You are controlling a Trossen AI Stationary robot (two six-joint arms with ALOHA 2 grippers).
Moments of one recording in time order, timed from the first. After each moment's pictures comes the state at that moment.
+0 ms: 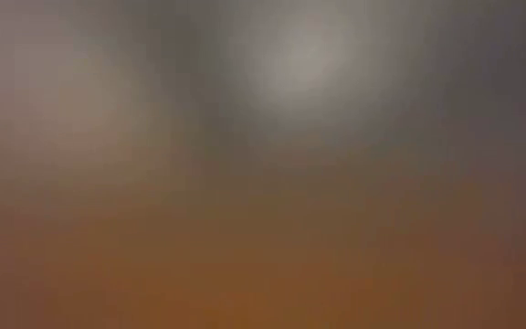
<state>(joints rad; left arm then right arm) 0.09 1.85 1.25 -0.79 0.09 -0.13 -0.17 1.26 0.96 -0.86 0.13 0.23</state>
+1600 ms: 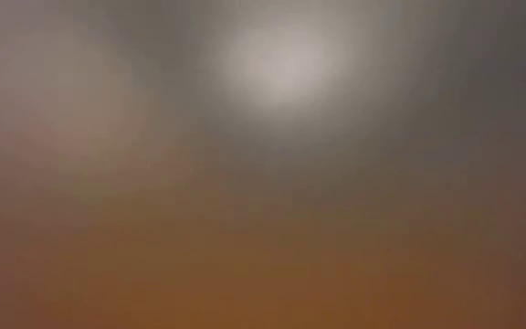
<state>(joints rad) 0.26 1.70 1.25 -0.77 0.15 -0.25 -0.18 1.26 0.96 -0.83 0.28 0.17</state>
